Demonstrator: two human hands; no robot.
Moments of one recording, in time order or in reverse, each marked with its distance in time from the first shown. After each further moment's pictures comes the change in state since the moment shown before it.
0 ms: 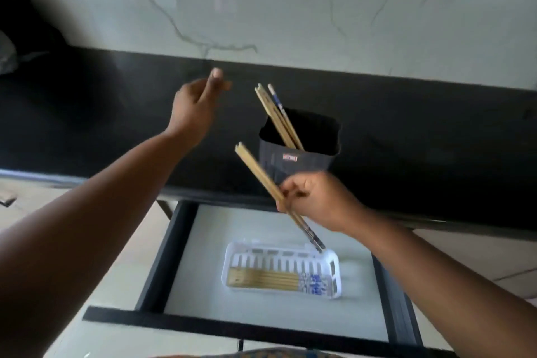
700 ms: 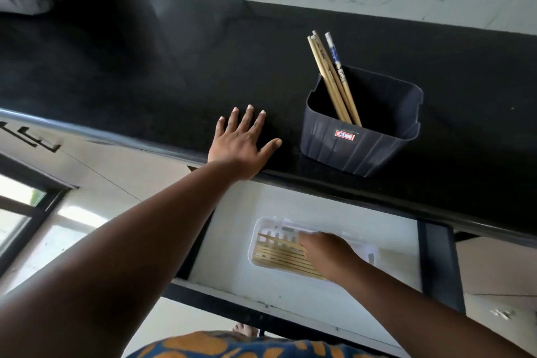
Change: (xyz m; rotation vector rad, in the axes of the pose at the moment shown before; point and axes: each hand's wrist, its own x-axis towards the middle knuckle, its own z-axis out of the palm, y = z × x) left_hand -0.062 -0.132 0.036 1.039 -0.434 0.002; right_hand 0.002 0.142 0.115 -0.849 -0.437 0.074
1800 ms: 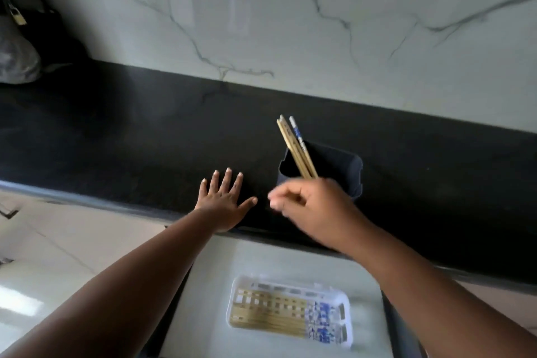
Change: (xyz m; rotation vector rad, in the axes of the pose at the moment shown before) left_hand 0.009 0.000 -0.010 0.002 -0.202 -0.005; right_hand -0.057 -0.049 -0.216 0.553 0.659 -0.184
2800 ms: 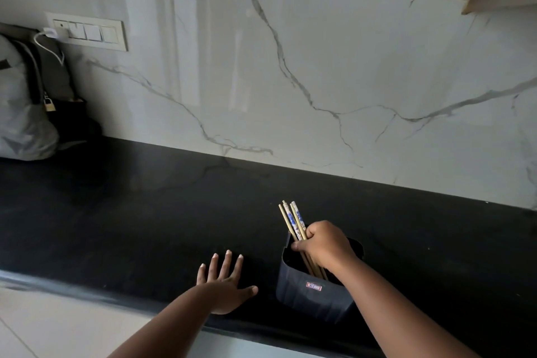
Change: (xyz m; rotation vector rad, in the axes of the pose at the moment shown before) left_hand 0.018 -0.003 -0.014 -0.056 -0.265 -0.036; right_hand 0.099 0.050 -0.022 -0.245 0.079 0.544
